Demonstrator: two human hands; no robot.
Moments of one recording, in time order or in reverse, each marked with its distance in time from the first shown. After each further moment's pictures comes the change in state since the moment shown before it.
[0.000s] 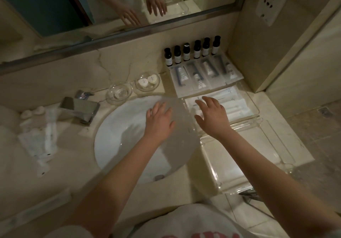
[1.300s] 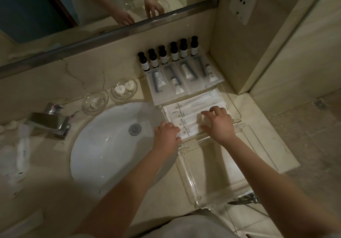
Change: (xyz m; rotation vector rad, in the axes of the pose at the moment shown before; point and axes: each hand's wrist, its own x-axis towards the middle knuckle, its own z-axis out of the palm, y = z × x) left_hand 0.040 0.086 0.059 -0.041 -0.134 0.045; right_hand 0.008 0.120 0.019 0.057 -0.067 0.126
